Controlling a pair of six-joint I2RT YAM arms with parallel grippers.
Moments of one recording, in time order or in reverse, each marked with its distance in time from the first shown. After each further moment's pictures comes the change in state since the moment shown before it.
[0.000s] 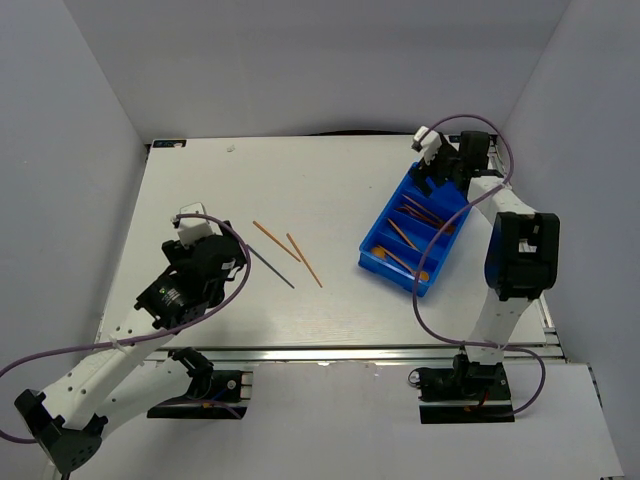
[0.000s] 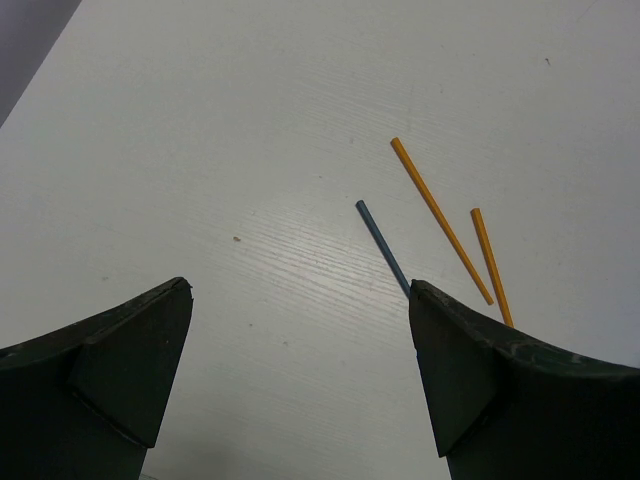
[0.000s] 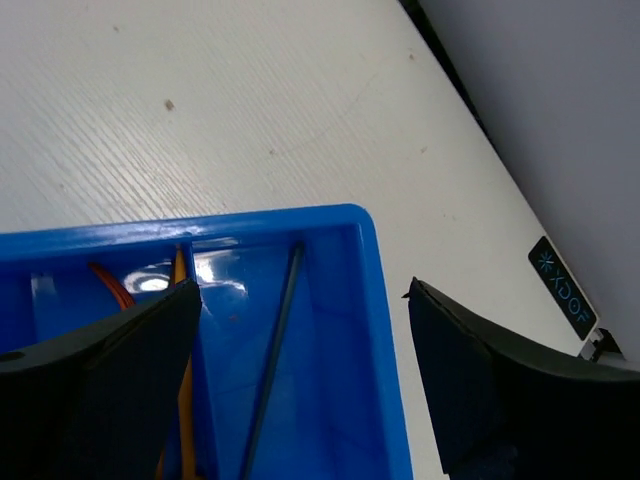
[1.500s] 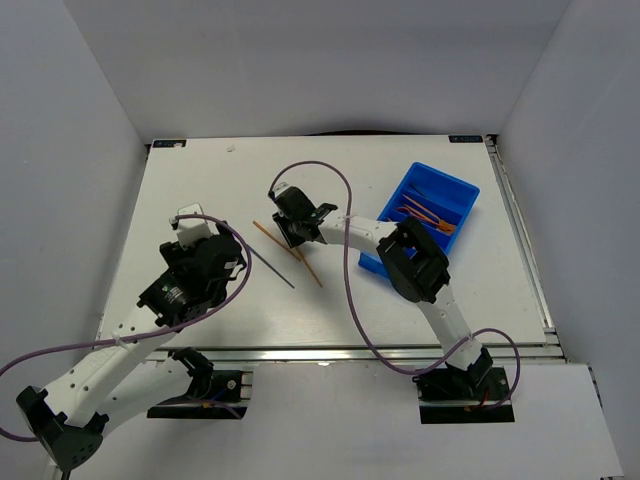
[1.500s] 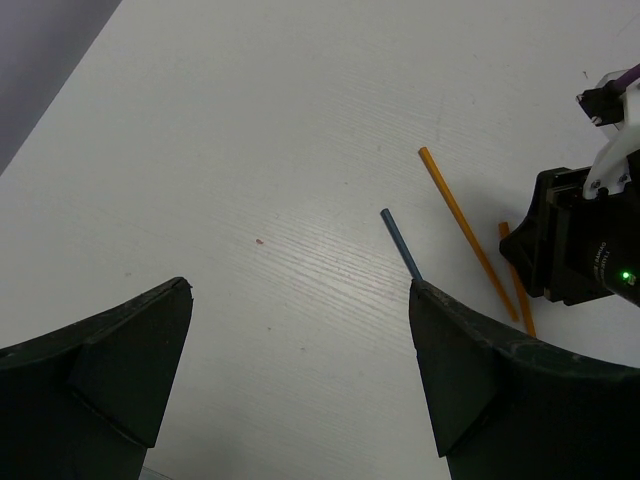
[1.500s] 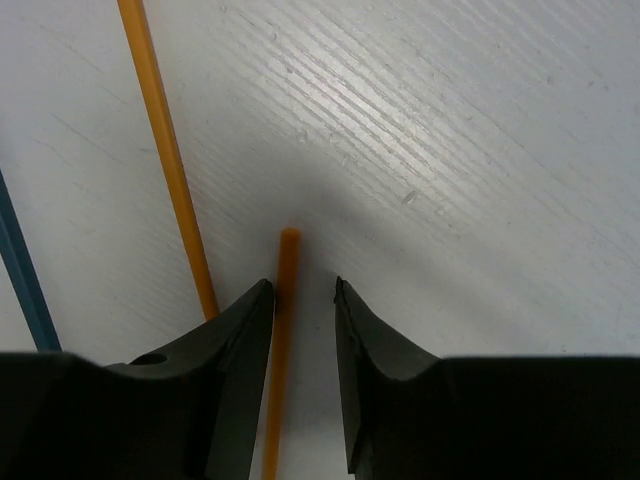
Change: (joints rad) left arm 0.001 0.018 0.000 -0.030 -0.061 -0.033; right arm 0.867 0.368 0.340 -0.248 0.696 0.971
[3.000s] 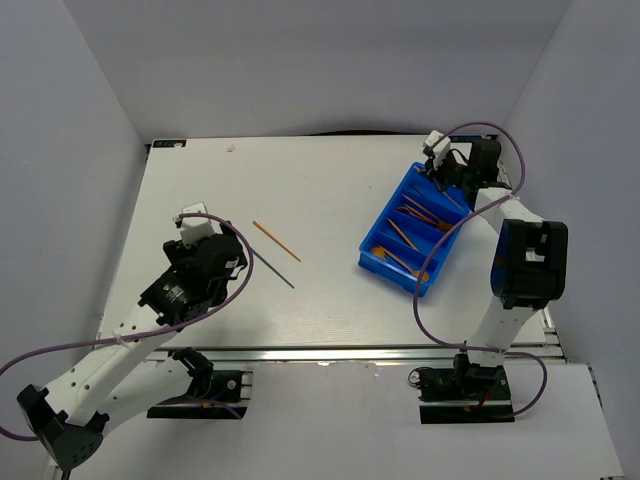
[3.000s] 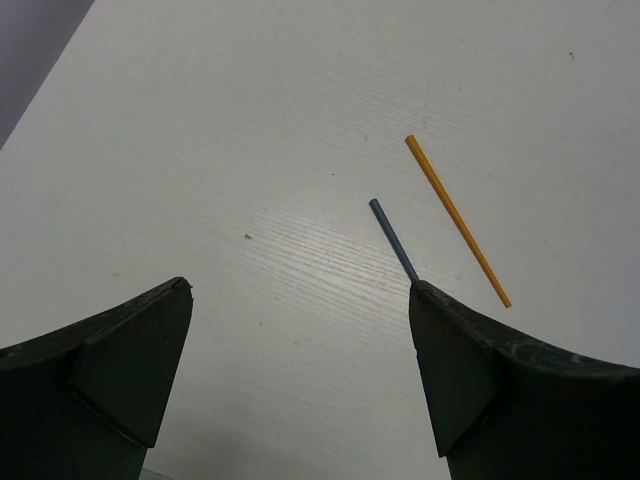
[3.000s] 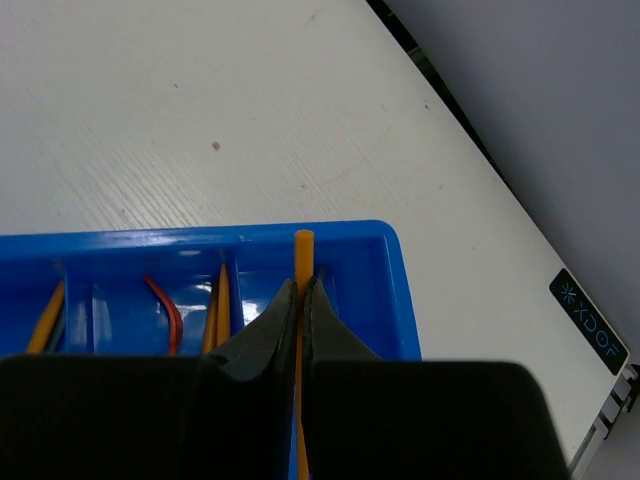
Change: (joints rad) left arm 0.000 0.008 0.000 0.016 0.040 0.023; right arm -0.903 -0.456 -0.467 0.397 -0.859 -0.863
